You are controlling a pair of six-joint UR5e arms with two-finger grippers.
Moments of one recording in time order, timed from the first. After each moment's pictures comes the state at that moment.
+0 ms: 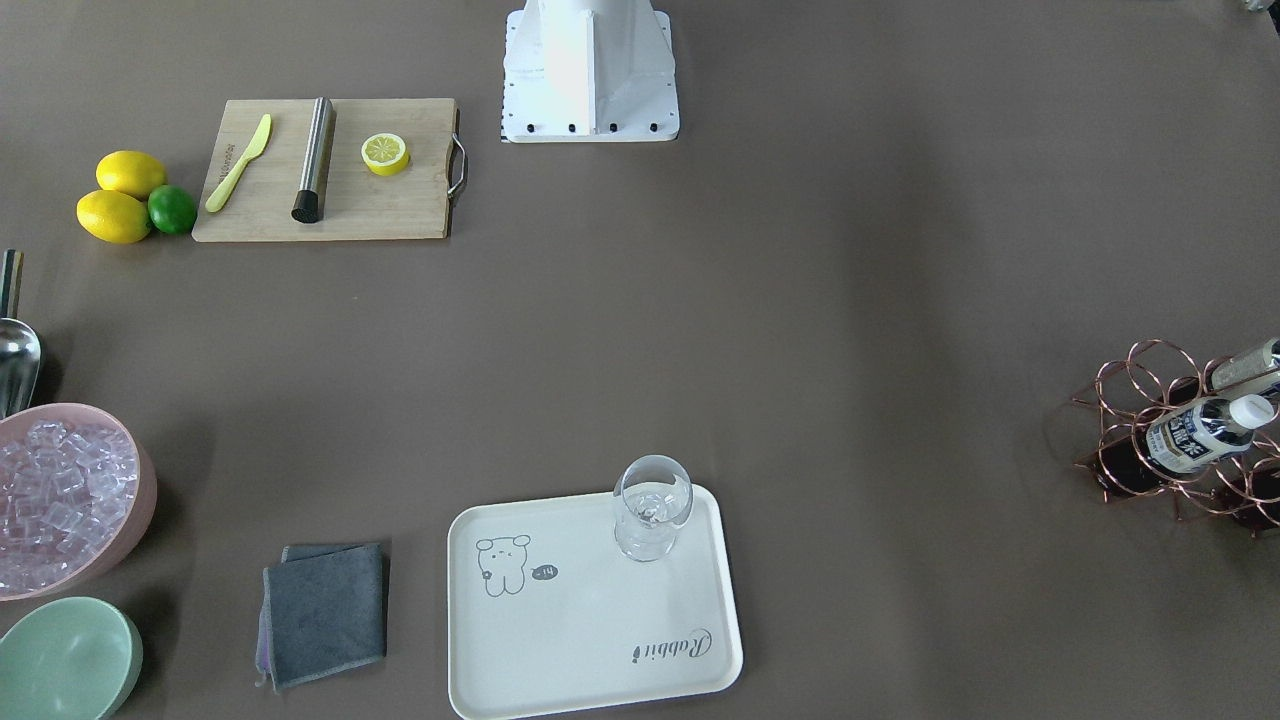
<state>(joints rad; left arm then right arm) -1.71 -1.53 -1.73 -1.35 -2.37 0.08 1.55 -1.63 1.64 -1.54 2.26 0.00</state>
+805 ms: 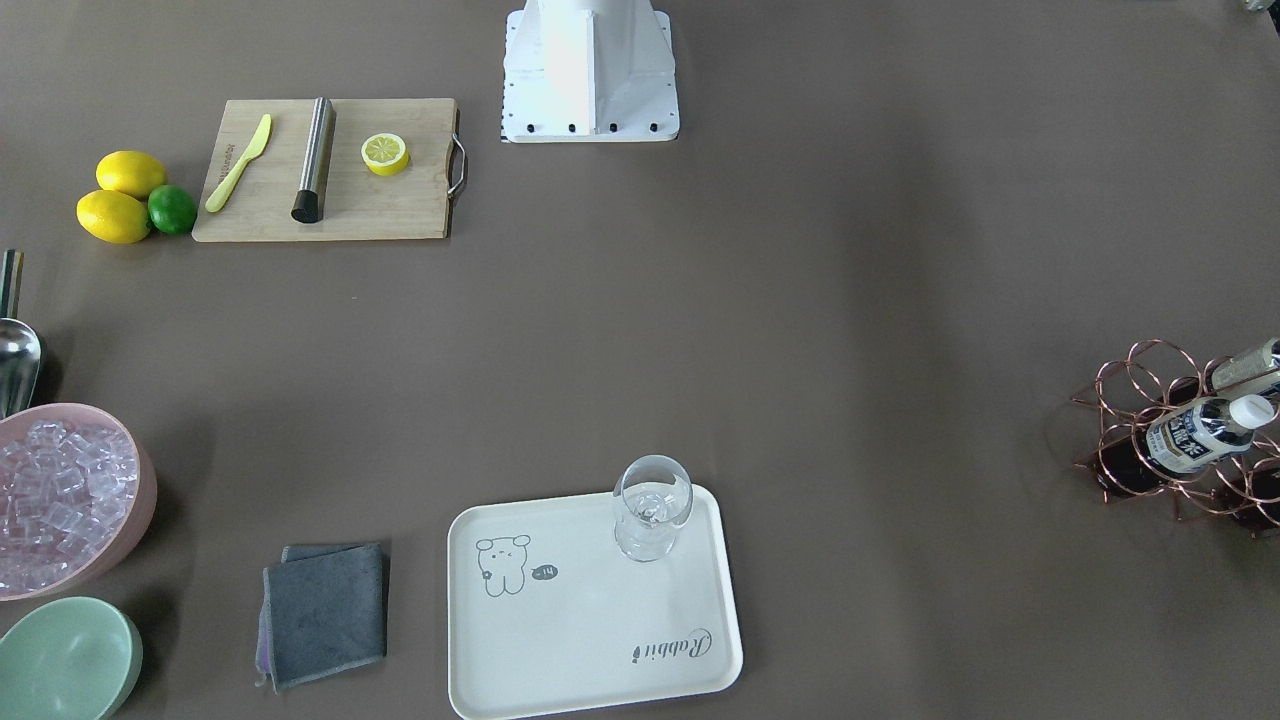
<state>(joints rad) -1.71 -1.52 -1.73 -1.35 -2.37 0.08 1.56 -1.63 1.64 -1.54 2.29 0.00</state>
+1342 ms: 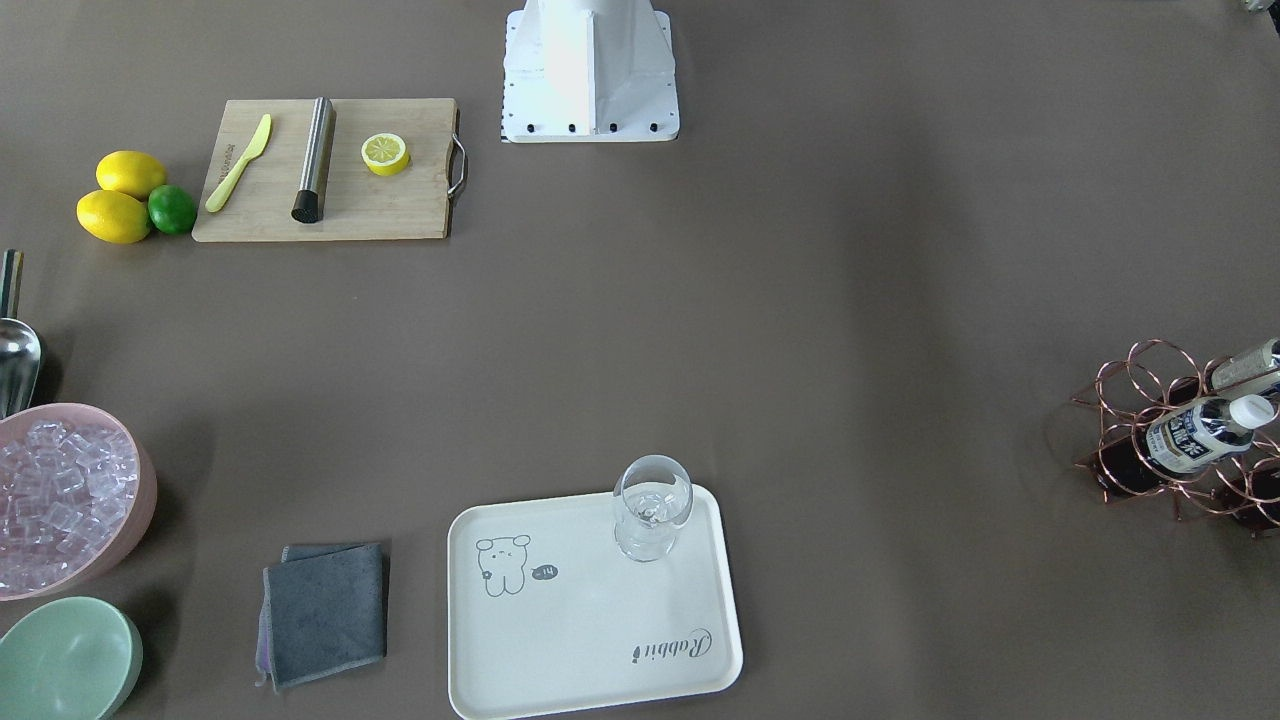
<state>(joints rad) -1.70 -1.52 -1.72 -1.34 -2.37 0.07 1.56 -1.63 1.64 -1.54 2.29 0.00</state>
